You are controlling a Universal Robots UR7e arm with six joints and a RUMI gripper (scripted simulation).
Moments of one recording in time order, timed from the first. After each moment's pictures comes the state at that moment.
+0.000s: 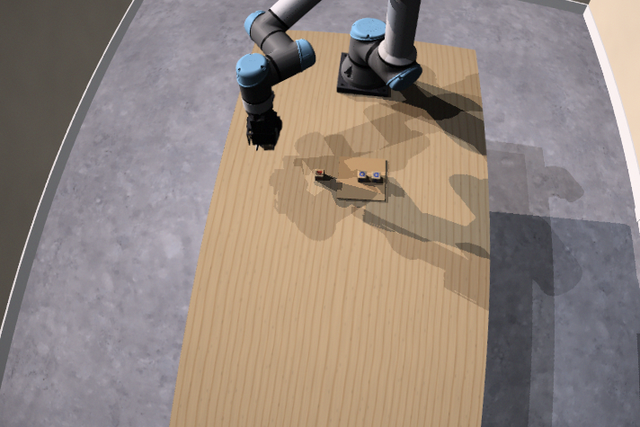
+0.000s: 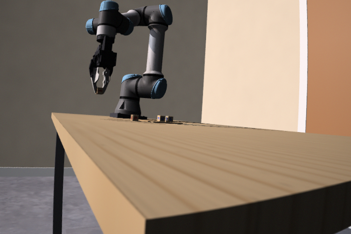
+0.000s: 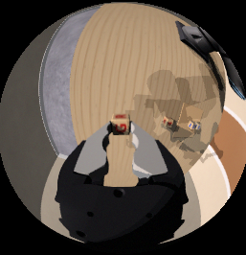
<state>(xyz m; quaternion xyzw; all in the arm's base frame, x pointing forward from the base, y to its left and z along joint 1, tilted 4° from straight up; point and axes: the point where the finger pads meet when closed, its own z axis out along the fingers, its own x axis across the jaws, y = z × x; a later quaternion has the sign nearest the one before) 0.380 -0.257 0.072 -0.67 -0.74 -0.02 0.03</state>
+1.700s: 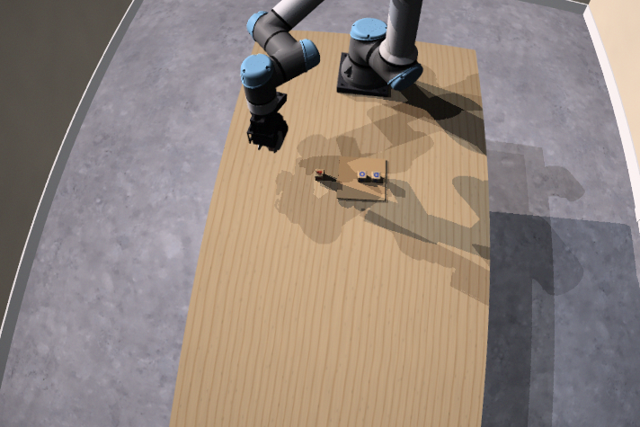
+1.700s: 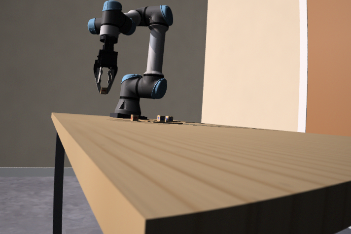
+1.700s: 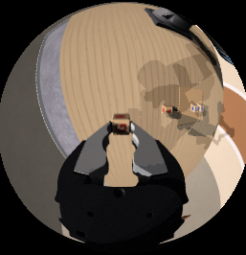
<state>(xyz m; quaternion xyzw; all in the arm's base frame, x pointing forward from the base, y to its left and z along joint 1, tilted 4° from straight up) 0.384 -0.240 0.074 -0.75 -0.66 -0.01 0.03</state>
